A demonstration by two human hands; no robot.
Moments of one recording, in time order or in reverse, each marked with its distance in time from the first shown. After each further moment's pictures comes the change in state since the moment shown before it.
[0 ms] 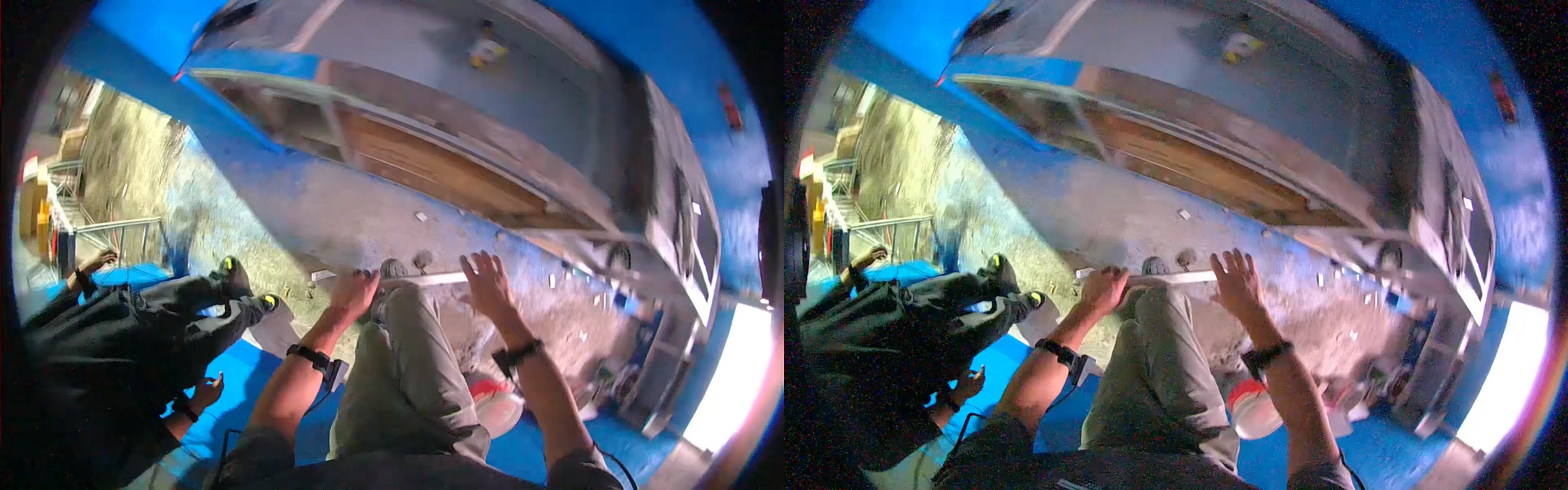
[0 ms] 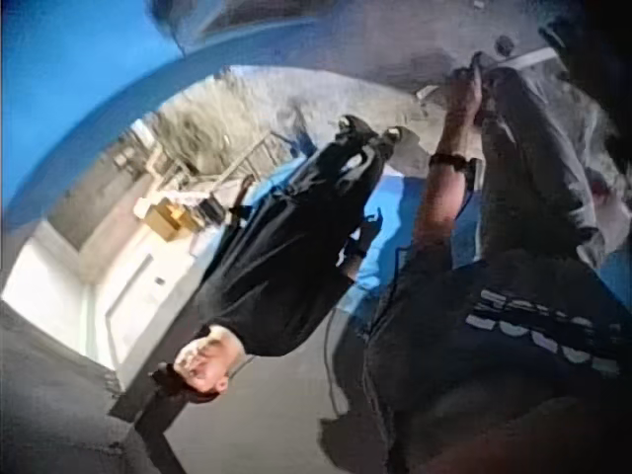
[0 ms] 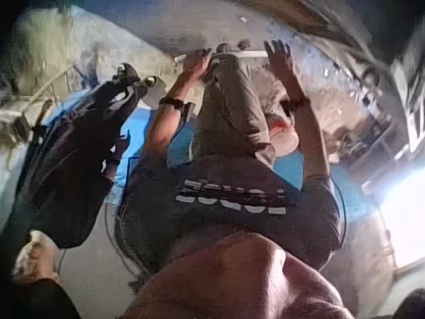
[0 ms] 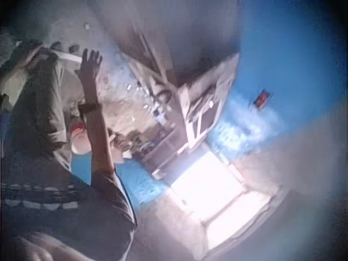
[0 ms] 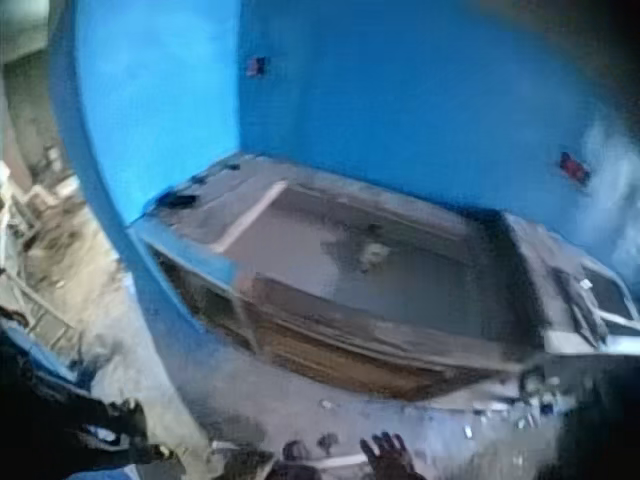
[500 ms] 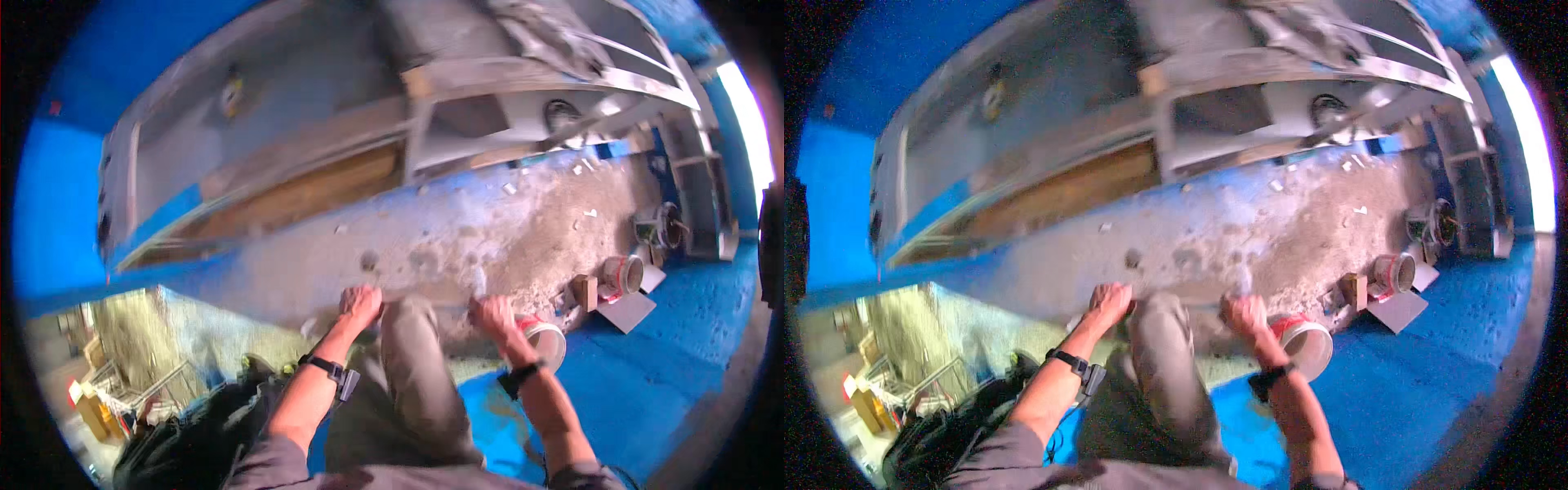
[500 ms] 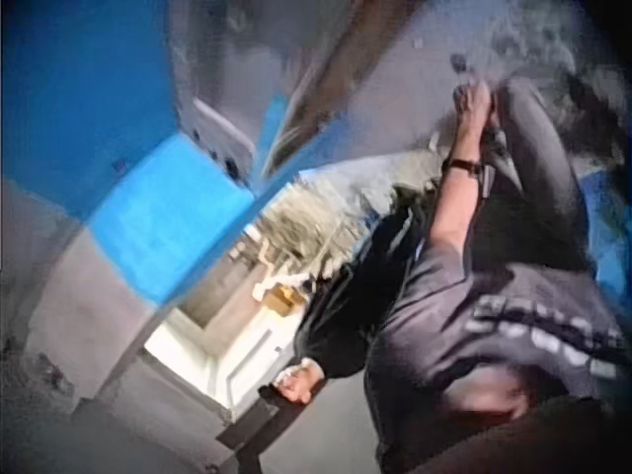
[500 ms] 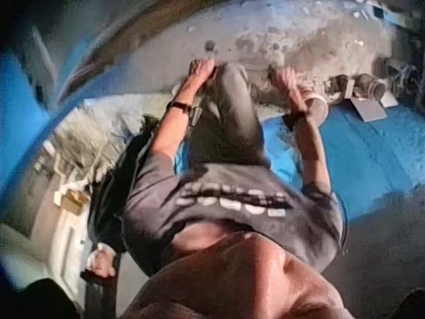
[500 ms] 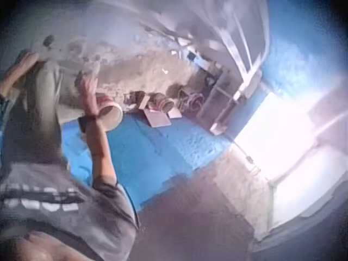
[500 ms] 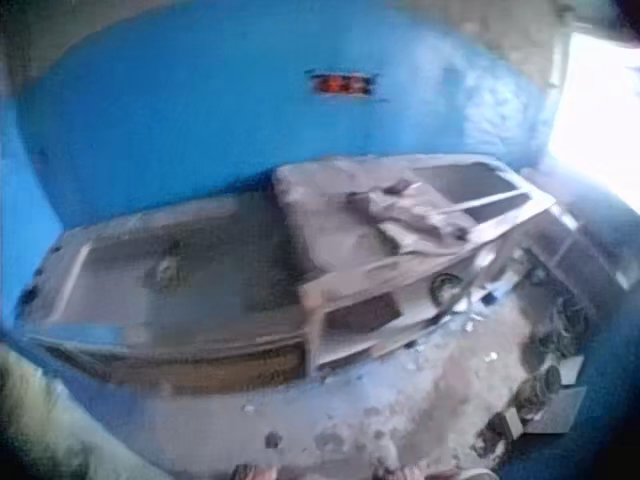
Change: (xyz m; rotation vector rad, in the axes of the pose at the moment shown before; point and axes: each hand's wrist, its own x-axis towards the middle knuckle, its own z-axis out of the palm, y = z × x) left_hand 0.113 0.288 0.071 0.168 -0.591 0.244; right_hand -0.346 0.105 0.168 0.503 -0.046 0.702
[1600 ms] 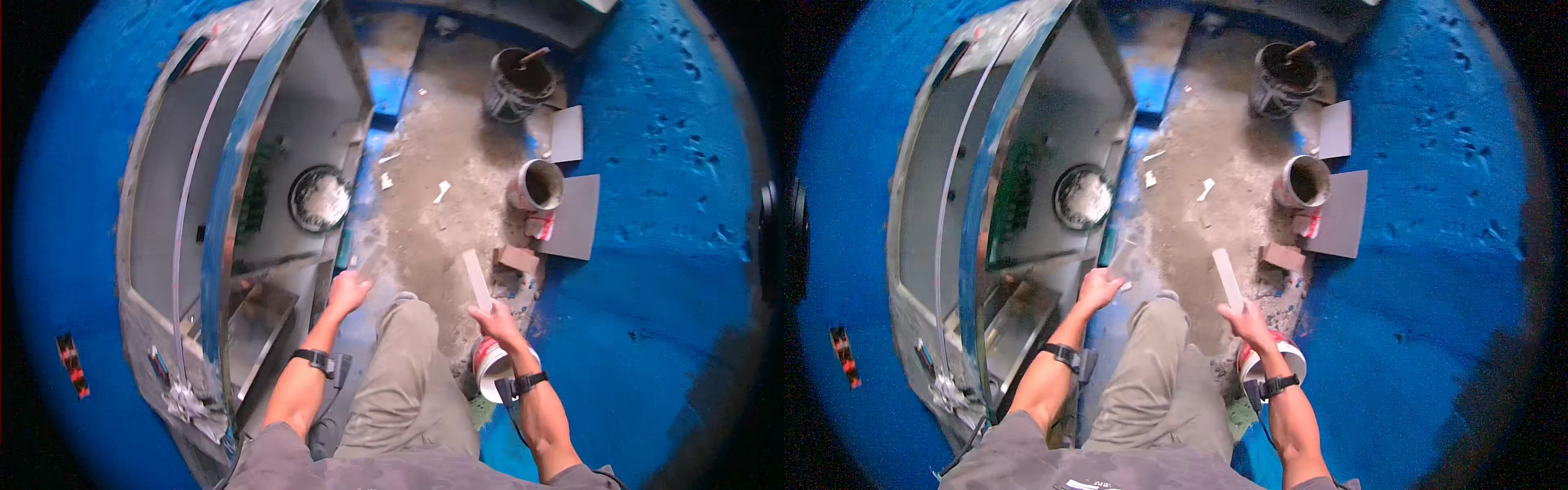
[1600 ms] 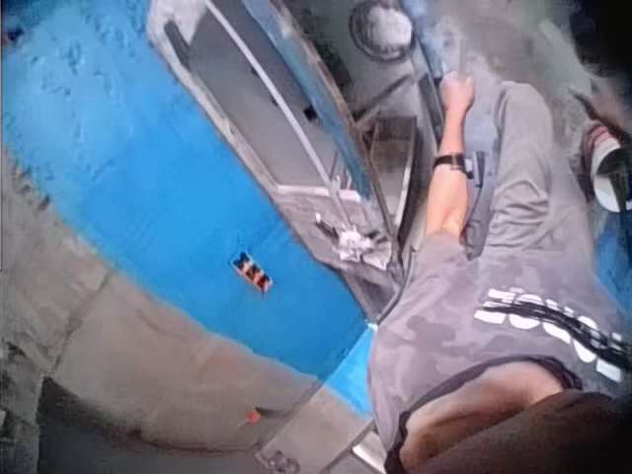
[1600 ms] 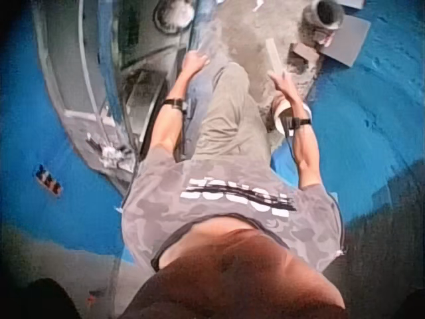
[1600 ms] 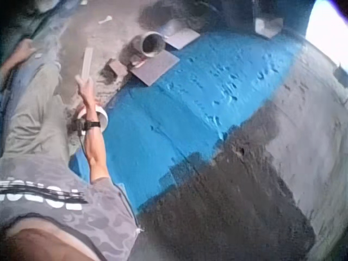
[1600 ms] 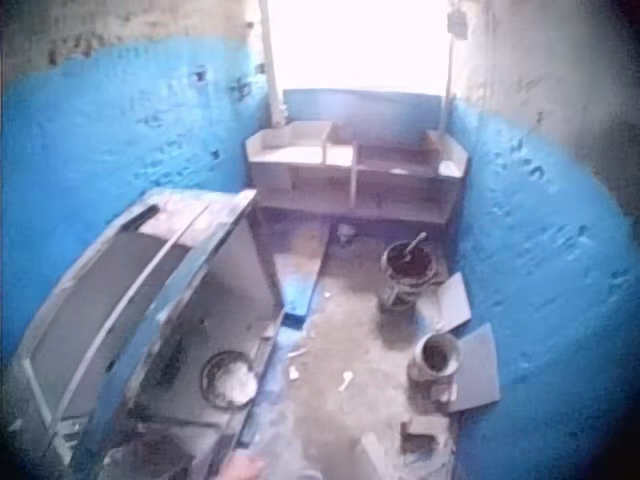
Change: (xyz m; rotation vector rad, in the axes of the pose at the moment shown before) left_hand 0.524 0.807 -0.144 0.141 -0.172 0.480; right_hand -0.181 0.609 -0.190 1.329 0.653 1.072
